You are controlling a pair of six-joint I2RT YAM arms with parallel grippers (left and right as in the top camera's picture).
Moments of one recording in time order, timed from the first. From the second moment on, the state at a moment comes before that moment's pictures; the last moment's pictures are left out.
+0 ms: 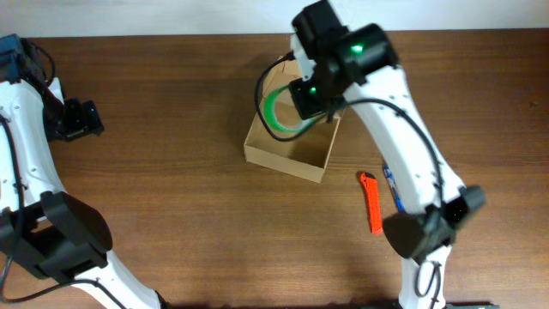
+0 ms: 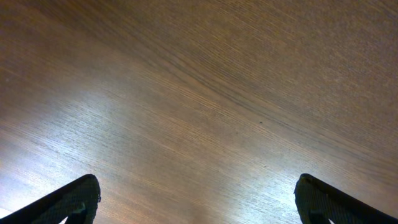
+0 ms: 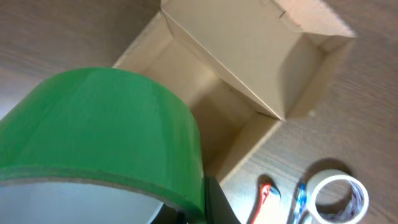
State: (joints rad) left arm 0.40 1.99 2.03 -1.49 -0.10 -0.05; right arm 0.47 2.08 2.36 -1.52 0.00 0.09
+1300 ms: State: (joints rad) left arm 0.40 1.99 2.03 -1.49 -0.10 -0.05; right arm 0.47 2.46 2.35 -1.33 0.02 0.07
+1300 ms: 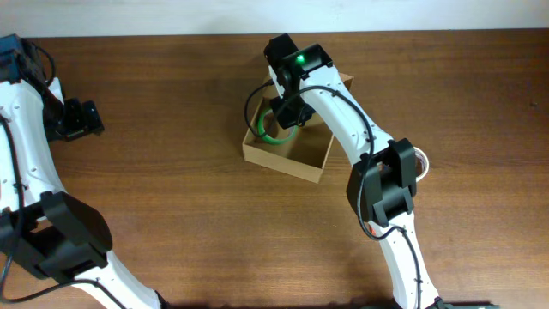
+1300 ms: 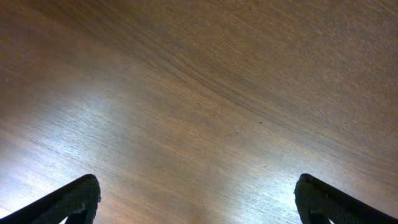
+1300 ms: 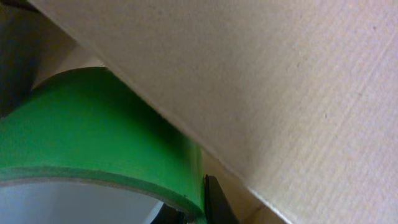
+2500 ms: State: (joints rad) left arm 0.40 1.99 2.03 -1.49 -0.10 -0.05; right arm 0.47 2.49 2.35 -1.37 0.02 0.08
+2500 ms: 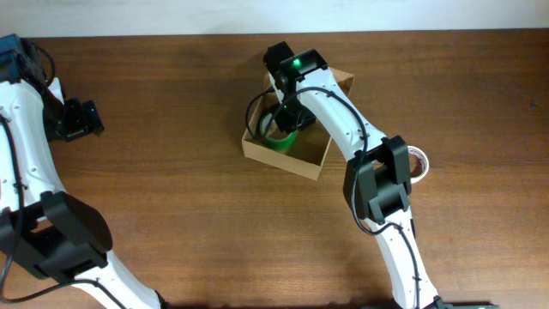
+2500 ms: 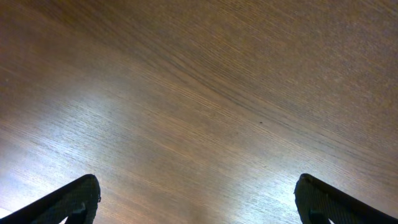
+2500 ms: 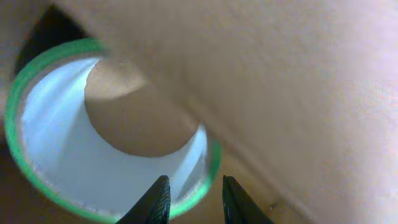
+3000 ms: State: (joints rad) left arm 0.40 1.99 2.03 -1.49 -0.10 -0.05; right arm 0.45 1.87 2.79 -1.69 0.33 0.13
